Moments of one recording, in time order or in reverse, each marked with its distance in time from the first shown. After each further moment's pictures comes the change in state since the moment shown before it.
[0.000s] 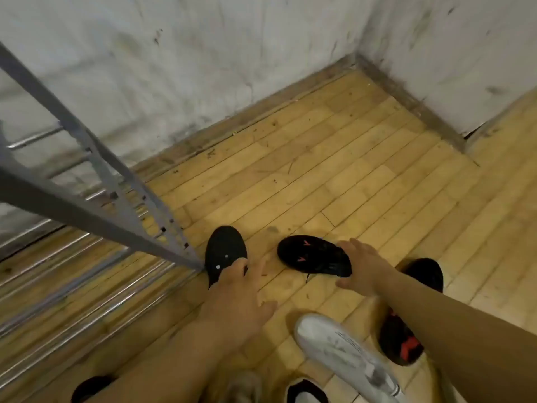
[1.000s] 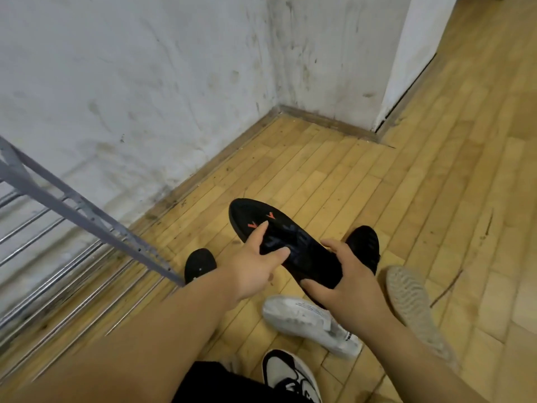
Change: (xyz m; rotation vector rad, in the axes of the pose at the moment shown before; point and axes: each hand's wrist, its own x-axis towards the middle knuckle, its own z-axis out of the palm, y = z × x) left_hand -0.092 0.198 0.013 -0.592 -0.030 -0.036; right_hand -0.281 0.012 0.017 0.885 0.733 -0.151
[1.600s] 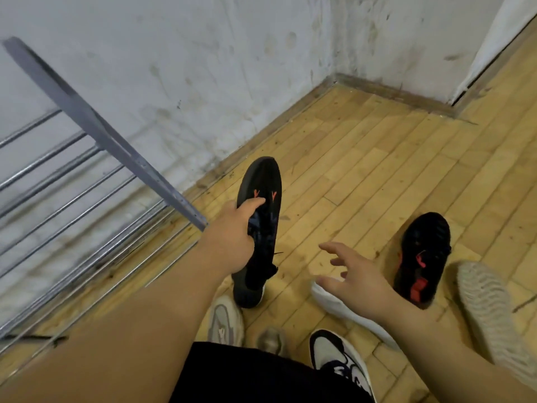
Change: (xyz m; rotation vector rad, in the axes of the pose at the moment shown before) left_hand -0.009 -0.059 -0.110 0.723 0.367 0.120; right_hand 0.026 0.017 0.100 -0.034 -0.411 -0.006
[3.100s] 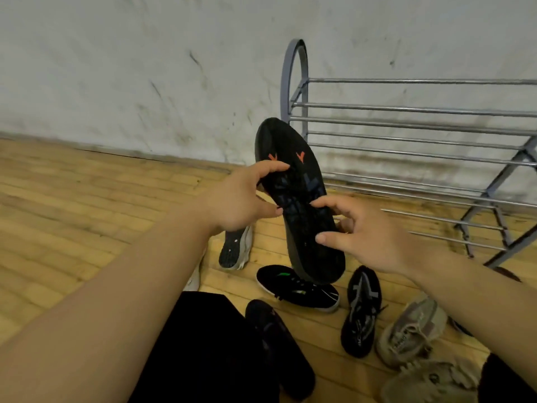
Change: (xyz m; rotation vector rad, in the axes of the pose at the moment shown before) left_hand -0.514 -0.301 -0.102 -0.671 0.547 -0.529; right_hand -0.148 -0.400 0.317 -0.122 -0.934 -0.711
